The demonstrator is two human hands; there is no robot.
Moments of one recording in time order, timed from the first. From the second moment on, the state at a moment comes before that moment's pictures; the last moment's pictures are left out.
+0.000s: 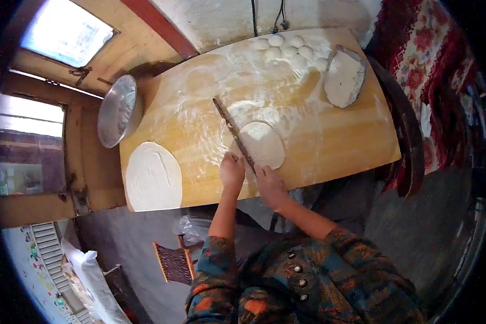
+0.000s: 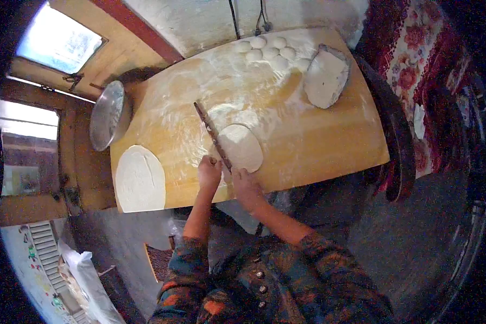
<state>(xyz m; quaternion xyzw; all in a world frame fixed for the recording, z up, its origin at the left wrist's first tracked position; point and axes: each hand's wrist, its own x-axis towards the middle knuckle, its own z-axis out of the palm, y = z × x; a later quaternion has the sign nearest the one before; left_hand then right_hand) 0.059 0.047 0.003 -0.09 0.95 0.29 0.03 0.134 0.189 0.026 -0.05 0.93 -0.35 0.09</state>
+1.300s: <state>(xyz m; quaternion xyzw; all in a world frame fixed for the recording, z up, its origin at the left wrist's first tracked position) 0.071 0.063 0.051 0.25 0.95 0.21 0.05 0.081 0.242 0.029 -0.08 0.99 -0.10 0.03</state>
